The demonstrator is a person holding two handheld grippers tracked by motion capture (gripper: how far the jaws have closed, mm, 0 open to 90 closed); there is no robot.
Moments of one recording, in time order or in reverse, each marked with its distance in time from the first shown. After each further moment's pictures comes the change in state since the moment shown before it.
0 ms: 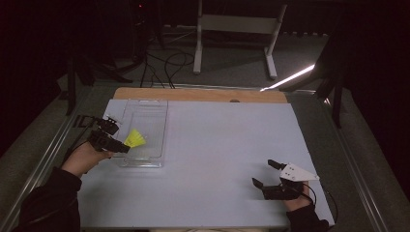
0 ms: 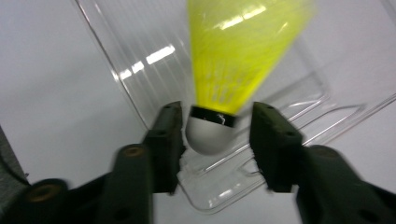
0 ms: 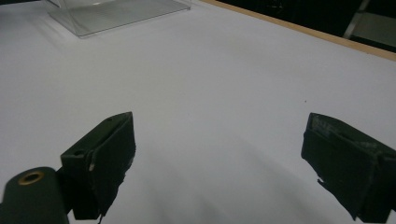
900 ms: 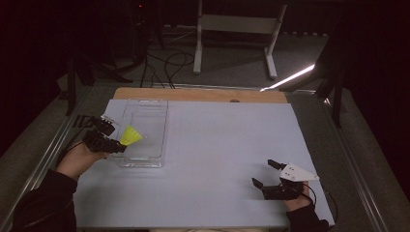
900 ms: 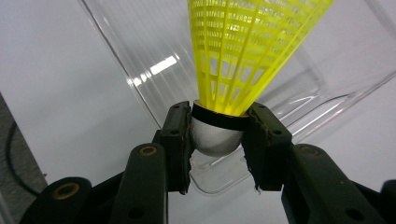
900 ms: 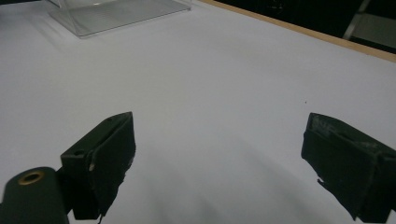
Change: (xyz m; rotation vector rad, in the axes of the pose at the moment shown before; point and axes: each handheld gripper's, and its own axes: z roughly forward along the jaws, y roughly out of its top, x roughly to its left) left arm 0.000 -0.010 -0.008 -0.029 0.023 0.058; right arm 0.000 0.000 0.000 -0.003 0.002 -0.004
